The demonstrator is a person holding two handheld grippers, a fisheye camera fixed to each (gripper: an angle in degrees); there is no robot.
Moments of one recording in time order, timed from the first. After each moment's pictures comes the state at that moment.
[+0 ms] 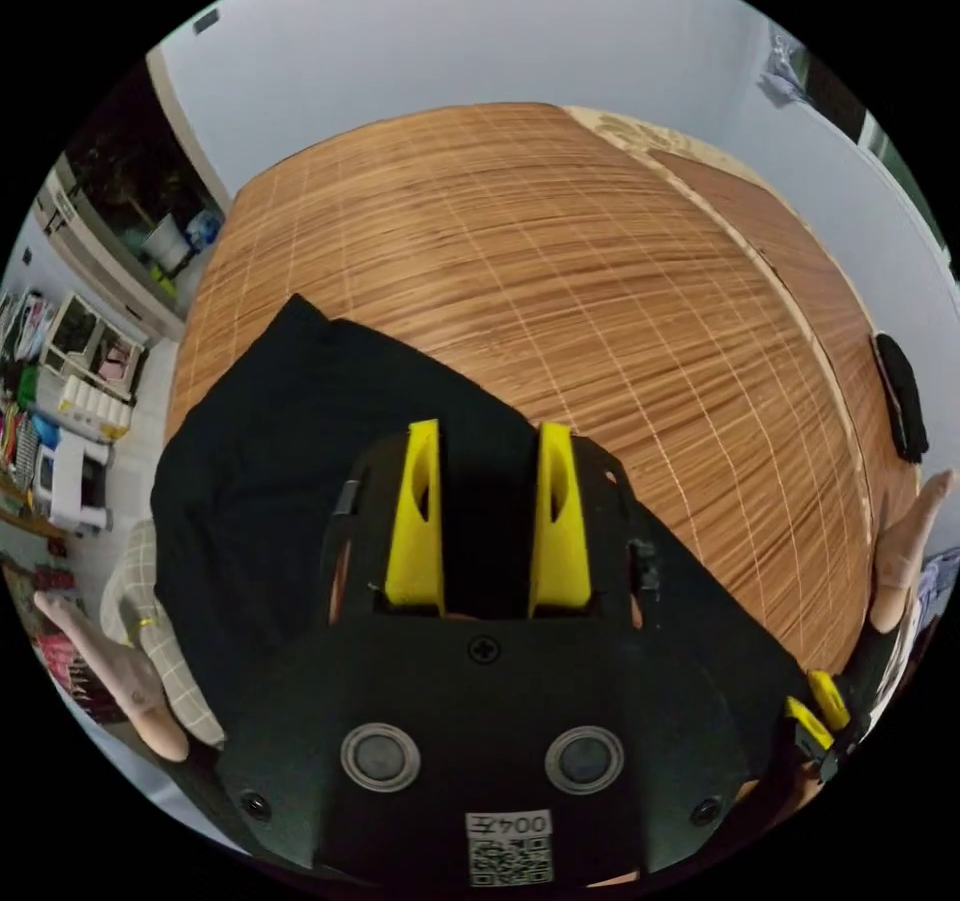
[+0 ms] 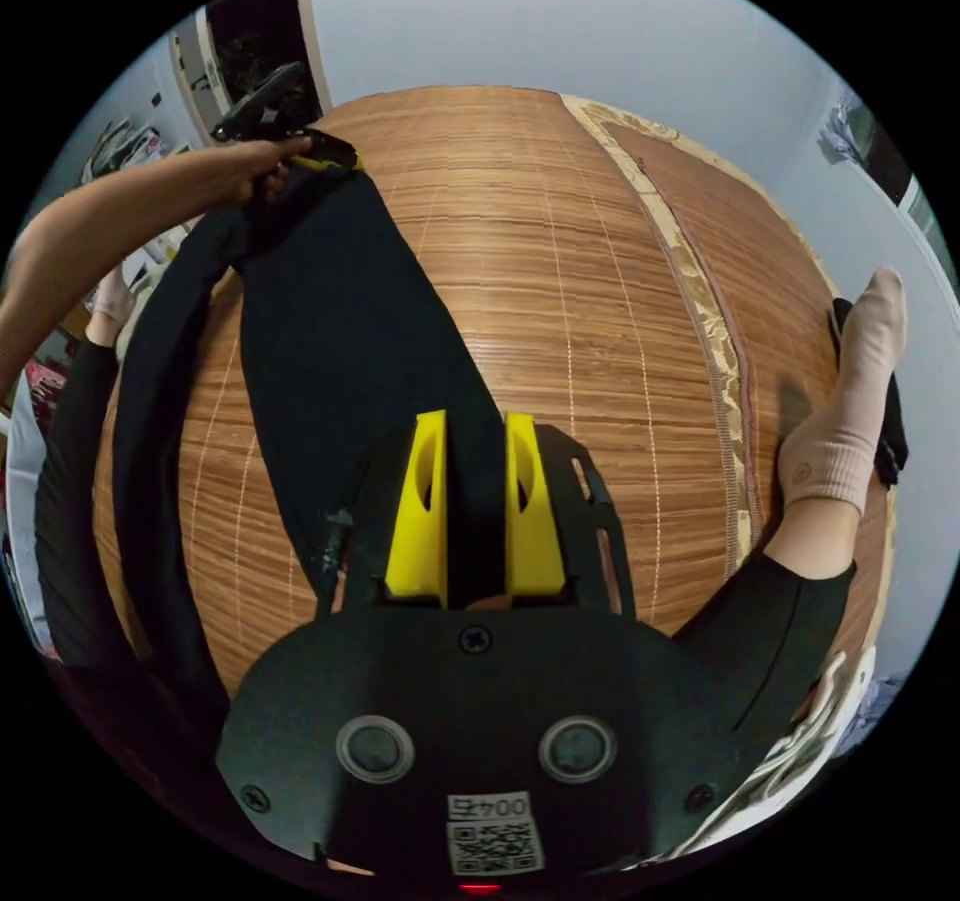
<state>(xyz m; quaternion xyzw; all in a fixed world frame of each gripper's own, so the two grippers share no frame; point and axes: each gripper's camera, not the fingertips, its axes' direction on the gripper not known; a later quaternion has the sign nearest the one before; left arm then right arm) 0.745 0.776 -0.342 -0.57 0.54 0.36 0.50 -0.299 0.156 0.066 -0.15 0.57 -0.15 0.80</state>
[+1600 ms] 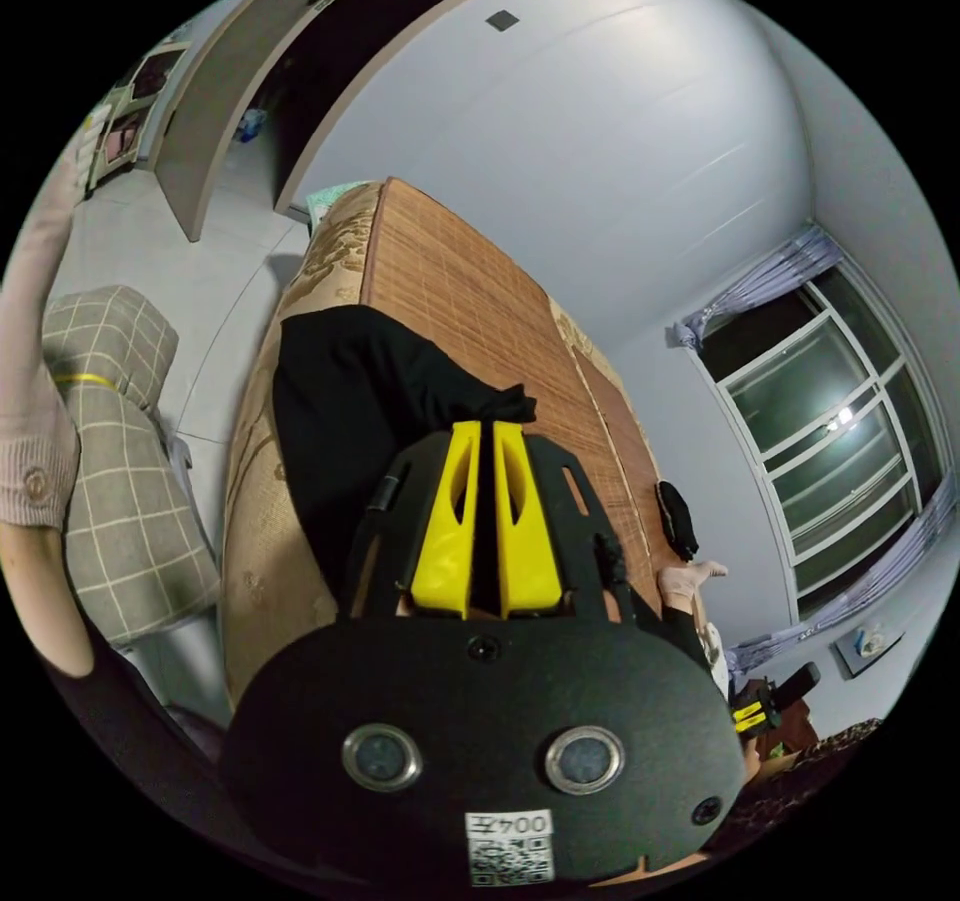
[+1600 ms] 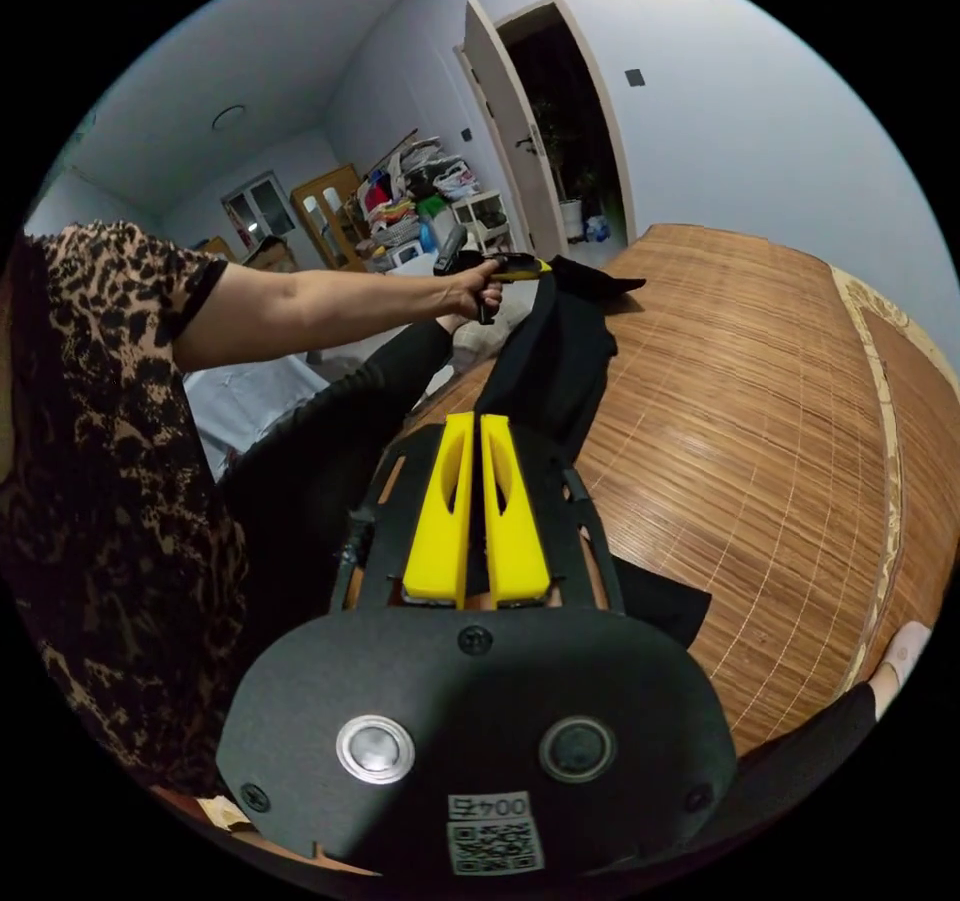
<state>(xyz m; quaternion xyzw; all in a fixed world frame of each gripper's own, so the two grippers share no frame) 0.342 0.800 0.070 -0.66 0.60 -0.04 0.45 -0.479 0.377 0.120 -0.21 0.22 -0.35 0.89</state>
